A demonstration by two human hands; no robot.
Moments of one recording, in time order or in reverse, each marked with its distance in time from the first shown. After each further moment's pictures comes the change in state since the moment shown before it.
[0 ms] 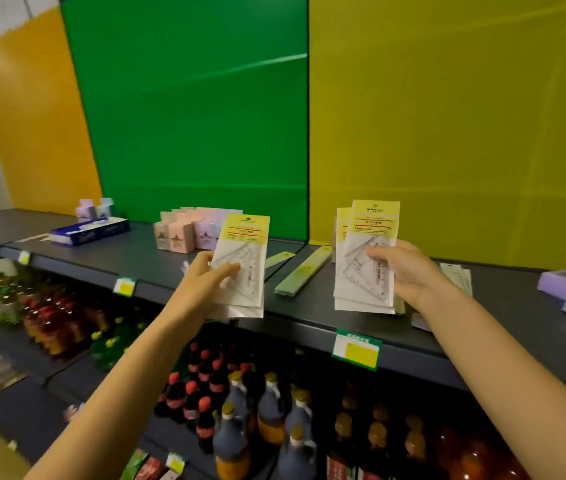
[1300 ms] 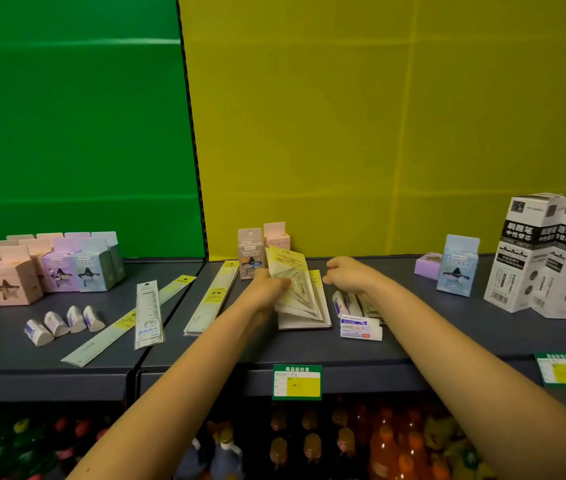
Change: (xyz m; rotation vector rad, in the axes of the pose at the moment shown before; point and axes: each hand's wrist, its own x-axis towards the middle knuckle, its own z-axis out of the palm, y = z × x) left_hand 0.074 -0.006 0.192 -0.096 -0.584 -0.227; right_hand 0.041 0.002 -0.046 -0.993 0.288 0.173
